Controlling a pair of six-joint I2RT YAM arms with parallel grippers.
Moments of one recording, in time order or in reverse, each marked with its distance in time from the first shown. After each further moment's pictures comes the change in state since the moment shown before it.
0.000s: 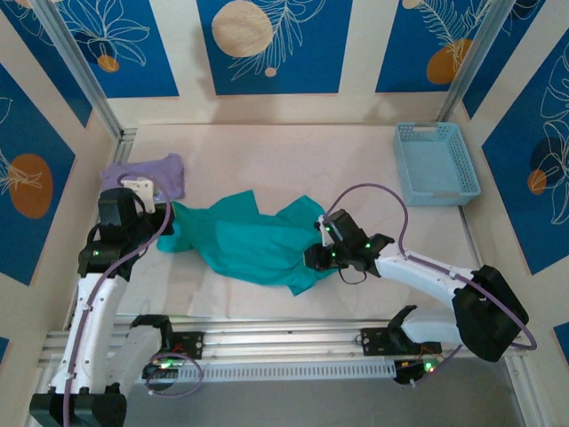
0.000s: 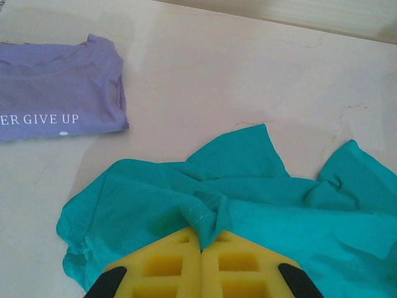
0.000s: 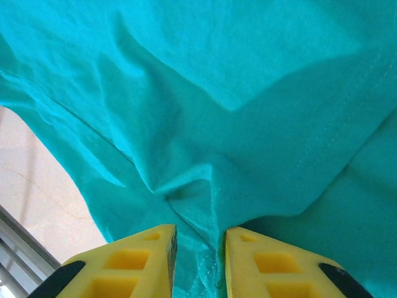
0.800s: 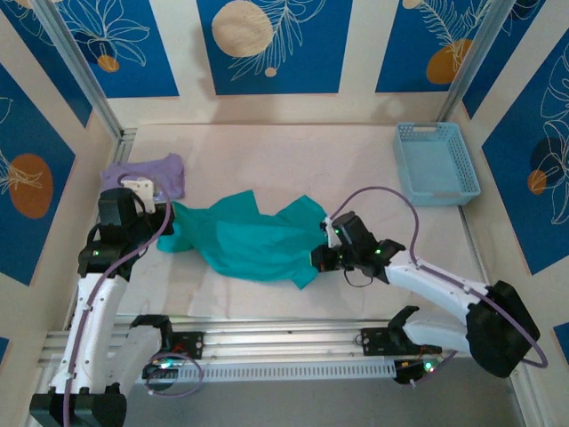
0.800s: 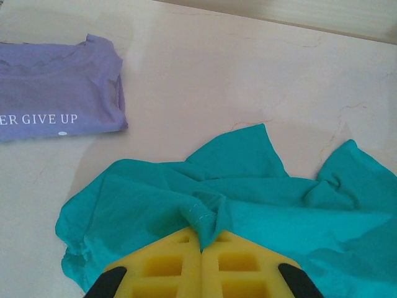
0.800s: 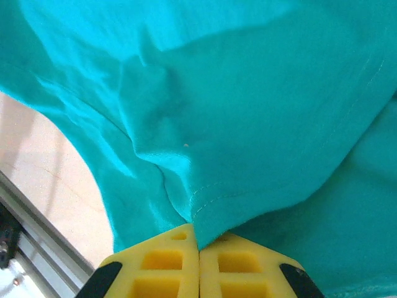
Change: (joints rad) left arm 0.000 0.000 0.000 0.000 0.003 0.000; right arm -0.037 -0.134 -0.028 0.005 -0.038 -0.010
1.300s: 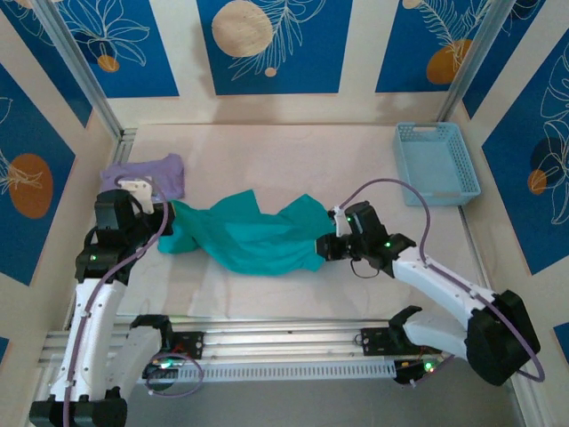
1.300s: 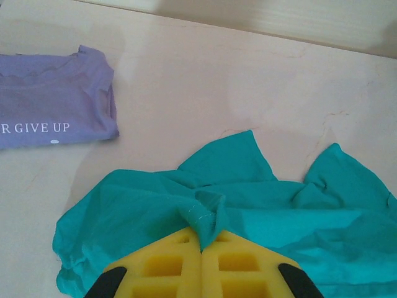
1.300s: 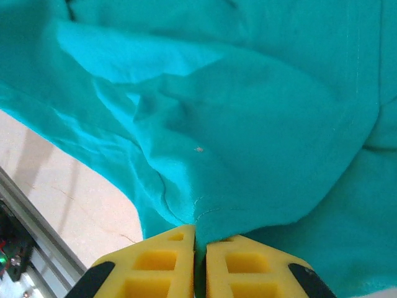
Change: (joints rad) left arm 0.000 -0.031 0.009 -0.003 0.026 -0.011; right arm -0.112 0.014 0.008 0.014 -0.080 -0.076
